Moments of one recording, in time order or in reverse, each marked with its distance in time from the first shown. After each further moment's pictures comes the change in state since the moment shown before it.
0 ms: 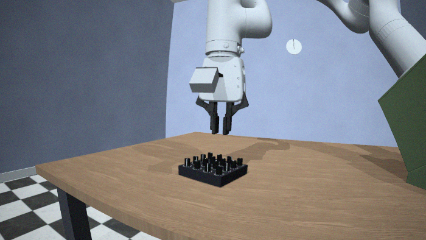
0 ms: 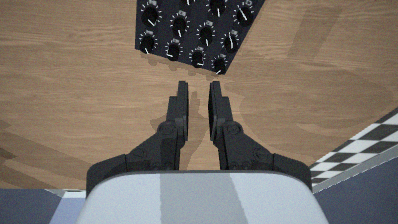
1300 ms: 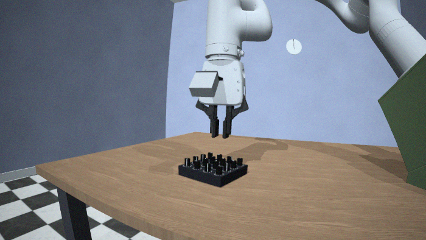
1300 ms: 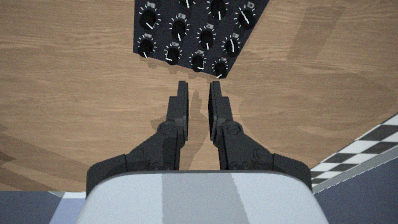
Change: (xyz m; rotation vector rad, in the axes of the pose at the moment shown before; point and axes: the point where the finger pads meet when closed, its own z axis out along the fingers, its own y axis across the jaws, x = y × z) arm 0.000 0.000 0.008 0.000 0.000 0.000
